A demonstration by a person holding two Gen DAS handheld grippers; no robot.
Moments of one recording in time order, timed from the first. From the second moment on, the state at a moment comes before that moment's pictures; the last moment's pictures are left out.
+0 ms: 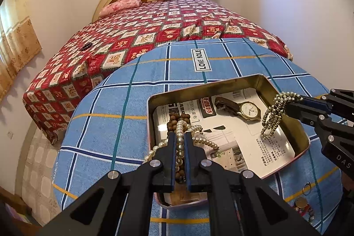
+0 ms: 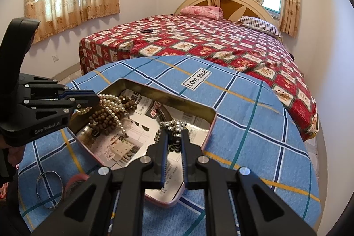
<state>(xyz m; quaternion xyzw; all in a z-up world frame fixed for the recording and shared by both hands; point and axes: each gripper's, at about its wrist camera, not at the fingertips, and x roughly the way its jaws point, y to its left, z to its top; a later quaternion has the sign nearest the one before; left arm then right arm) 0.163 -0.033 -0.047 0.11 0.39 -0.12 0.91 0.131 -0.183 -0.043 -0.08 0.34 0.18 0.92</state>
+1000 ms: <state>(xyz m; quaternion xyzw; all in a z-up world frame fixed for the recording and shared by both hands) 0.120 -0.012 -0.040 0.11 0.38 -0.10 0.92 0.096 -0.206 -0.044 -0.07 0.34 0.15 0.93</state>
